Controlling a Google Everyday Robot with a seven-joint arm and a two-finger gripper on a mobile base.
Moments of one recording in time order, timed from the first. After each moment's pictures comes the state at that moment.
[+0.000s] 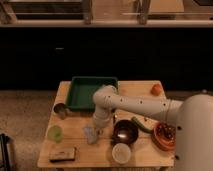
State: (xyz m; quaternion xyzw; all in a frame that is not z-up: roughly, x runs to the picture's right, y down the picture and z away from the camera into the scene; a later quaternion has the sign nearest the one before) arm -0.036 0.236 0.793 -0.32 -0.35 -0.46 0.75
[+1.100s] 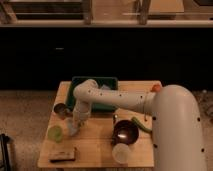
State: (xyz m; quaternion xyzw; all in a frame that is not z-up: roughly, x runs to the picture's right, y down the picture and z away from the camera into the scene) arm -0.152 0.204 0.803 -0.27 -0.38 -0.52 0.72
